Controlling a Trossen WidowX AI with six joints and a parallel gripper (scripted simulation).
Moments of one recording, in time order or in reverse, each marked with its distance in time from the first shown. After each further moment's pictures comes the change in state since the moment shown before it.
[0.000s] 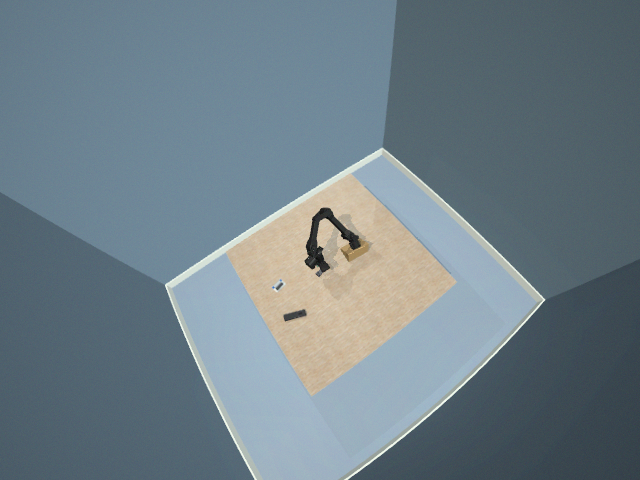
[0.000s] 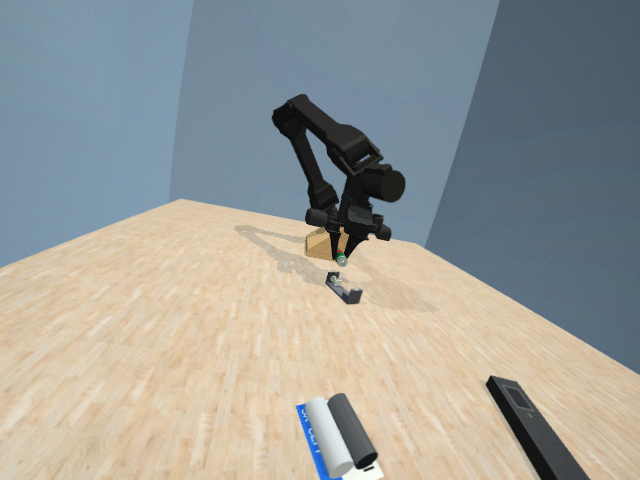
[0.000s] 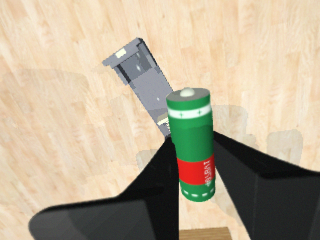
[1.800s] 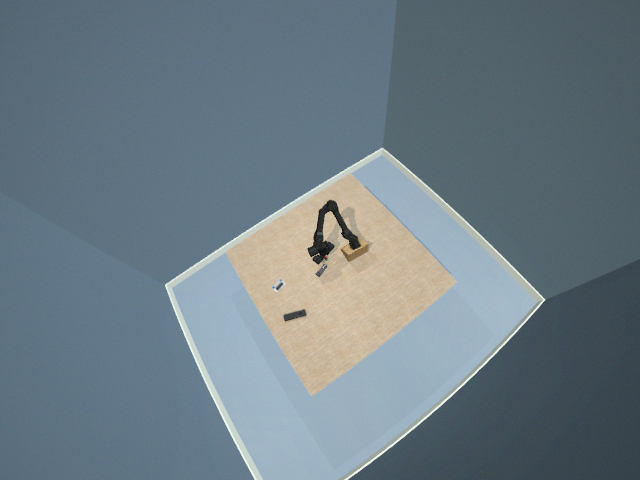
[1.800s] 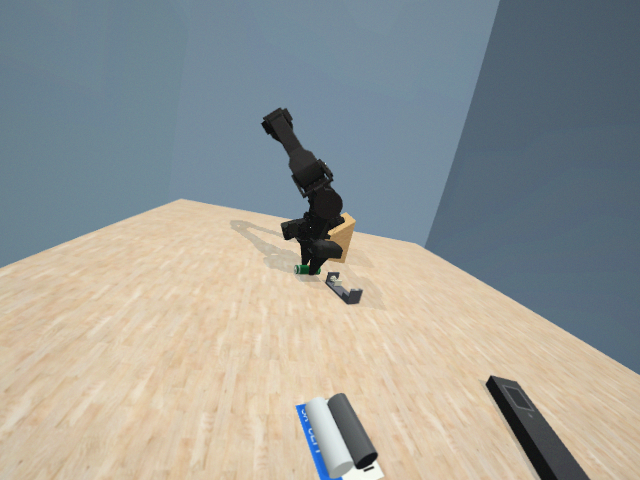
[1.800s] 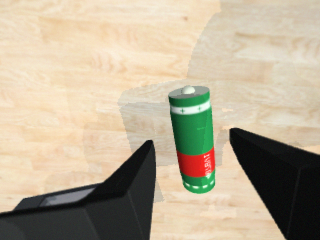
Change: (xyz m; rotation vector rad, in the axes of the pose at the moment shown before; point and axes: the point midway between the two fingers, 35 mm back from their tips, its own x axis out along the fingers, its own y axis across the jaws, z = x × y) arm 0.064 -0.056 -0.062 1.275 -0.002 0.004
